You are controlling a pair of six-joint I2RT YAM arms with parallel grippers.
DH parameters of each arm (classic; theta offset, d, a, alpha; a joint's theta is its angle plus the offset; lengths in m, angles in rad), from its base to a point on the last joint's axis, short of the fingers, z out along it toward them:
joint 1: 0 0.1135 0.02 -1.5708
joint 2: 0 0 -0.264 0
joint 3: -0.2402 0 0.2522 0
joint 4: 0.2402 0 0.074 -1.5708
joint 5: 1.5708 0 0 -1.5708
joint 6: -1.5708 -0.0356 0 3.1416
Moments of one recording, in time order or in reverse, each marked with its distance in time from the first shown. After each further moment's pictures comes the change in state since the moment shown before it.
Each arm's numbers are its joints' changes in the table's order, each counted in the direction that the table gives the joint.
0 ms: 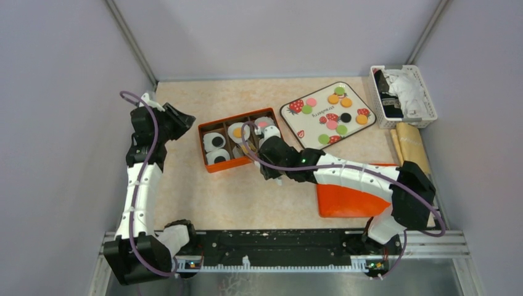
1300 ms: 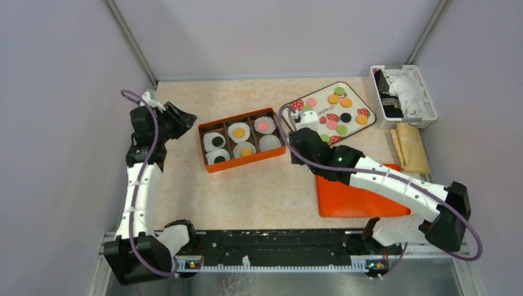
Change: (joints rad) left arm 0.000 -0.003 0.000 -0.016 0.034 -0.014; right arm -0.054 -0.280 0.034 0.137 0.310 -0.010
